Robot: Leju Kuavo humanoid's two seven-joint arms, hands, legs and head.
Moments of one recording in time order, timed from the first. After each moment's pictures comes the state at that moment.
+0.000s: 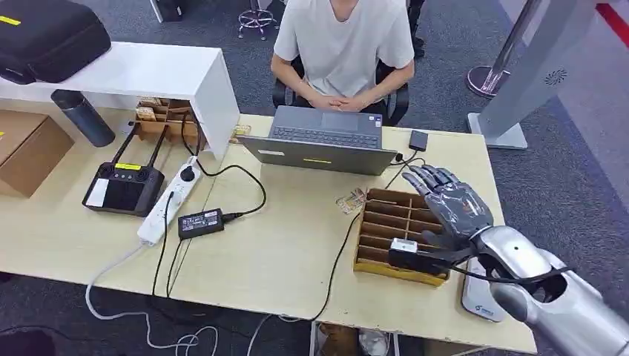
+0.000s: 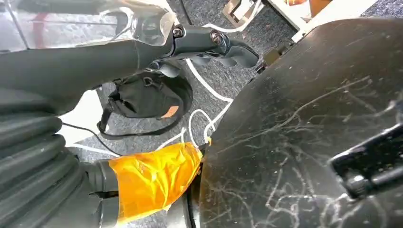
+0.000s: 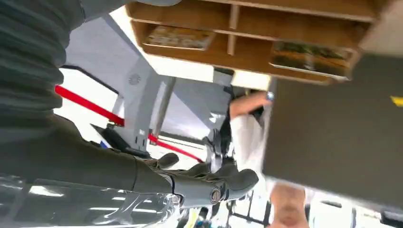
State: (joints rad) left arm -0.29 -0.06 -1.33 -0.27 -0.76 -0.24 -0.10; right arm -0.59 -0.62 0.87 -1.53 0.84 -0.07 0.08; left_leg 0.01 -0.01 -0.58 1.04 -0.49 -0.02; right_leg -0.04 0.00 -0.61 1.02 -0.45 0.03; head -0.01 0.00
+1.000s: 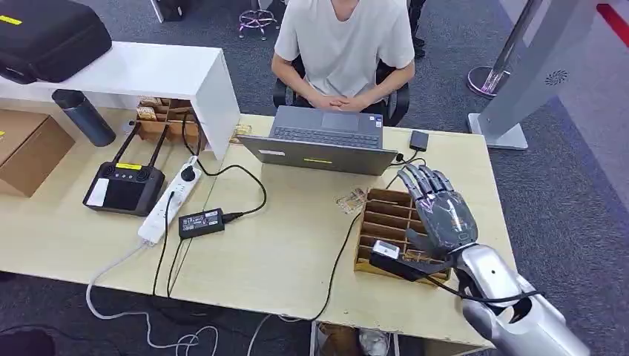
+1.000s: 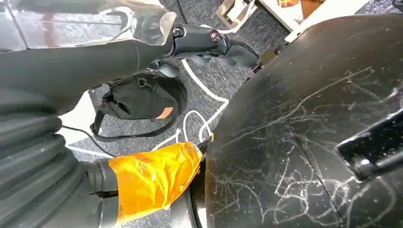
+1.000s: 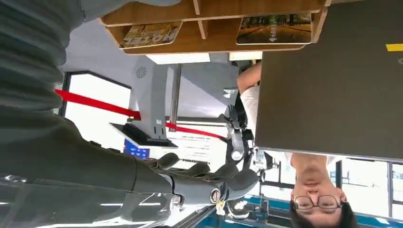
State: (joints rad) left arm -0.29 -0.04 -1.34 -0.27 -0.75 -0.24 -0.14; right arm -0.44 -0.47 0.75 -1.49 1.04 -0.25 0.14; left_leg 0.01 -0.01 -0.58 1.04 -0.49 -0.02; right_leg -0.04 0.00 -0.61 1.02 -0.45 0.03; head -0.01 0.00
